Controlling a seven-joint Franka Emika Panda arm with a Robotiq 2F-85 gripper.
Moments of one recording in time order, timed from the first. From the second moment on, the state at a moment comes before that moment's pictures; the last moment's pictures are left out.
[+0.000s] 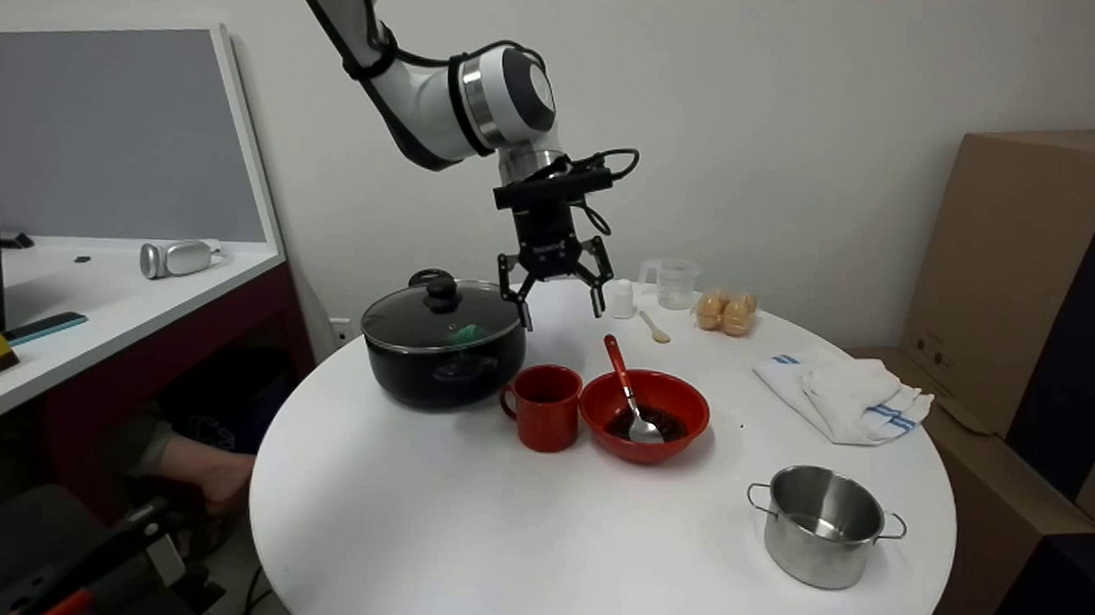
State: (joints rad) arm 0.05 0.80 -0.01 -1.51 -0.44 1.98 -0.38
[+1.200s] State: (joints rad) arm 0.02 1.09 -0.03 -1.15 -0.44 1.96 -0.64
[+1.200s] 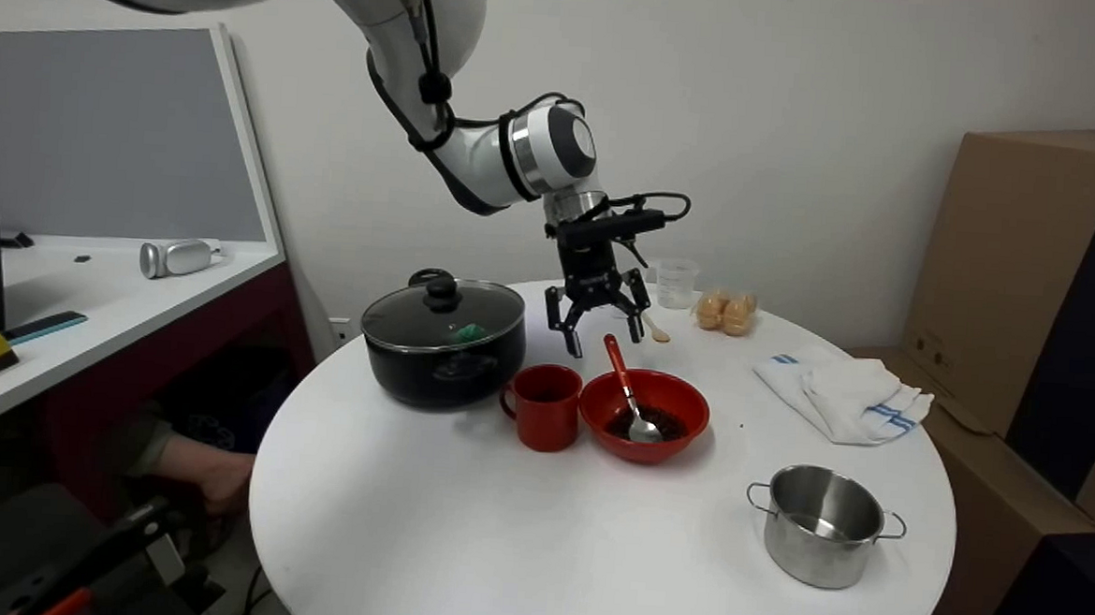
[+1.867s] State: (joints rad) arm 0.01 1.18 -0.02 -1.04 -0.43 1.96 -0.75
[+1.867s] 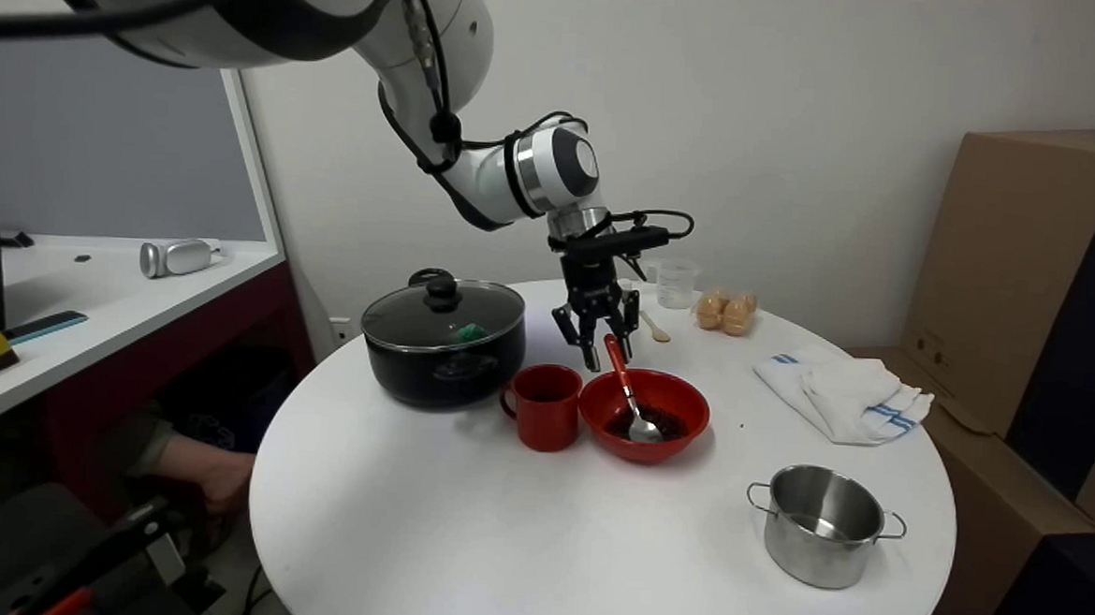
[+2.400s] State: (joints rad) arm 0.01 1.19 -0.02 -1.00 -0.42 1.95 -0.78
